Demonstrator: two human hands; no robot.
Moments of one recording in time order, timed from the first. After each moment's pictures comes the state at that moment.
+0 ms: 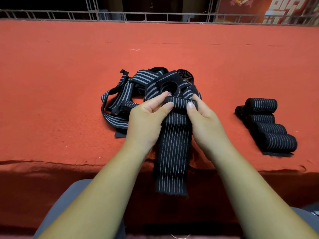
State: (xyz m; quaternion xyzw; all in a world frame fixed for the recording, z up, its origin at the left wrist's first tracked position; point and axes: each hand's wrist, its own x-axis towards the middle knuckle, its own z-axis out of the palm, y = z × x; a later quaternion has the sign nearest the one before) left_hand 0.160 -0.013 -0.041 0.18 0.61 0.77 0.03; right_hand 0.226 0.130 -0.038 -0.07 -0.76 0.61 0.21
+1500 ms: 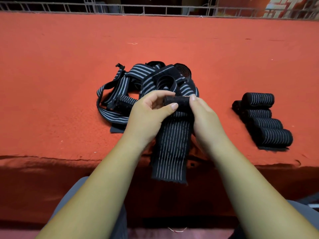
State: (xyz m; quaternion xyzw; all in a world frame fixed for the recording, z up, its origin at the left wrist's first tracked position) left_hand 0.162 -0.010 -0.043 0.23 0.65 0.72 0.04; right_hand 0.234 0.133 -0.038 -0.15 -0.72 0.65 0.20
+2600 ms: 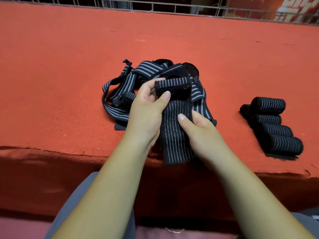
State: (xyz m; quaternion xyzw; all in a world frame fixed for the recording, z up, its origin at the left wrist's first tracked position) left_hand 0.155 -0.004 -0.043 0.14 0.54 0.83 0.04; right_hand 0.242 0.123 -0.052 -0.08 -0.78 0.61 0.11
